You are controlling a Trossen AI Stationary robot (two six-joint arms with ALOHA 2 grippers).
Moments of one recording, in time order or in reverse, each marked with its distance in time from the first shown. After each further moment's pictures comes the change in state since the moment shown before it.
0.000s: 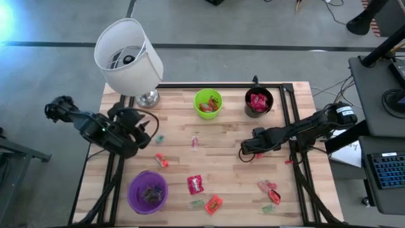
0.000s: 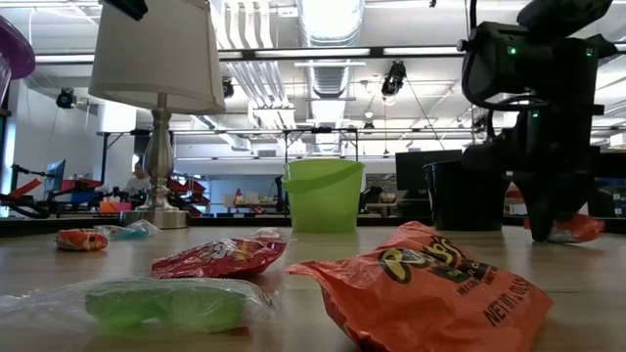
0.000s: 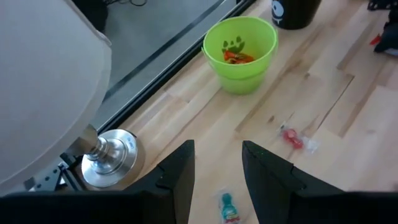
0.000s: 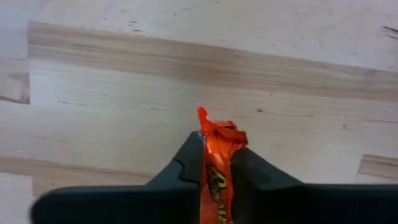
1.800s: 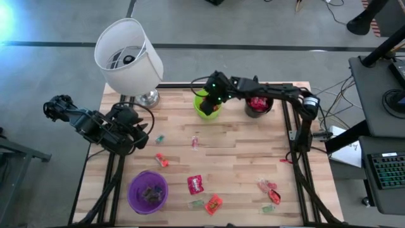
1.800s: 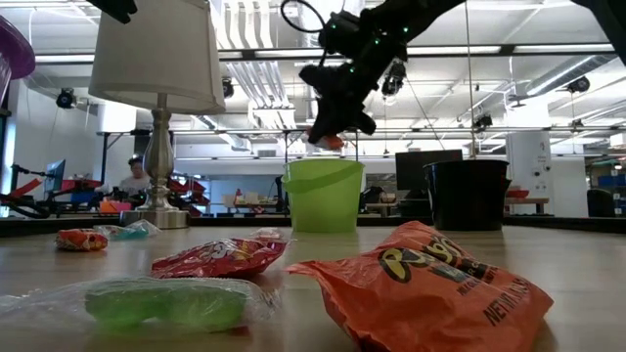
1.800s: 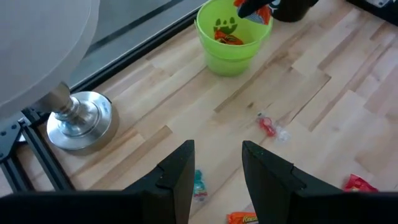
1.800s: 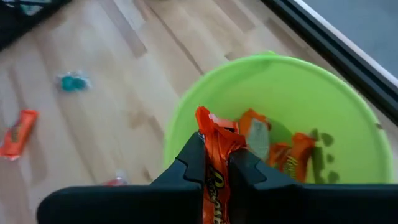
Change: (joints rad) left arm 0.001 -0.034 0.000 0.003 0.114 -0.159; right arm -0.552 0.403 0.916 0.169 -0.198 -1.316
